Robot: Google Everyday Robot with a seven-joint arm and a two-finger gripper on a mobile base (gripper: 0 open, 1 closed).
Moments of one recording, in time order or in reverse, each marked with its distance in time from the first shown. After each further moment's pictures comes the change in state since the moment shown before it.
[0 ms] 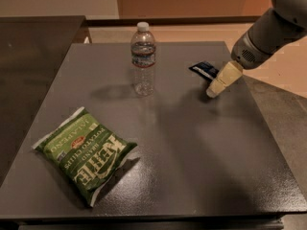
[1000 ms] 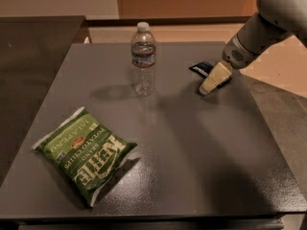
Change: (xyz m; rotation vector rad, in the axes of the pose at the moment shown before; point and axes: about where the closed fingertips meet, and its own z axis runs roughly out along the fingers) arm -0.012 -0.013 0.035 -0.057 0.011 0.040
